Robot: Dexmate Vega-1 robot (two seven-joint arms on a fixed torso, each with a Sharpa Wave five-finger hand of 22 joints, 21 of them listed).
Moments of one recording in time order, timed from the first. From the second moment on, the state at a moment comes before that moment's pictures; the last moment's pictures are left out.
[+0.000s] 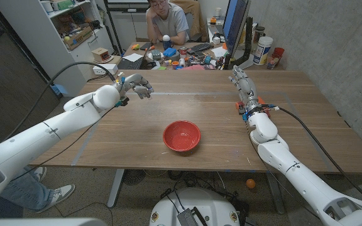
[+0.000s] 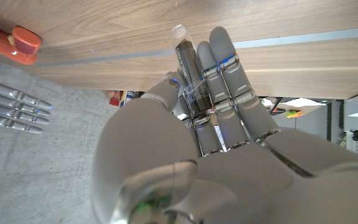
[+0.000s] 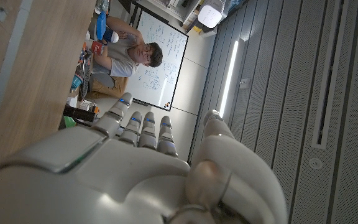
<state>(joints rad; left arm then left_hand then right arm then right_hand) 0.66 0.99 0.60 -1.83 0.08 0.32 -0.02 1.14 0.08 0.59 -0.18 0.21 0.92 0.02 0.46 0.23 0.89 -0.06 0.51 0.42 0.98 -0.06 0.49 0.23 0.92 -0.02 0.76 0.19 -0.92 -0.43 -0.39 -1.46 0.45 0.48 -0.16 0.40 0.12 0.31 -0.12 0.18 0.15 0.03 0.20 0.19 0.11 0.10 0.20 0.19 0.04 0.04 0.23 0.21 0.23 0.01 0.19 0.17</state>
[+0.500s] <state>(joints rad) 0.60 0.95 0.66 -1.77 0.27 0.11 -0.16 1.14 0.08 0.58 -0.17 0.21 0.93 0.02 0.45 0.23 0.88 -0.07 0.51 0.43 0.98 -0.06 0.48 0.23 0.91 -0.03 0.77 0.19 -0.95 -0.43 -0.38 -1.50 0.42 0.47 -0.22 0.40 0.12 0.31 -0.12 0.18 0.16 0.03 0.20 0.19 0.12 0.10 0.20 0.19 0.04 0.03 0.23 0.21 0.24 0.01 0.19 0.17</state>
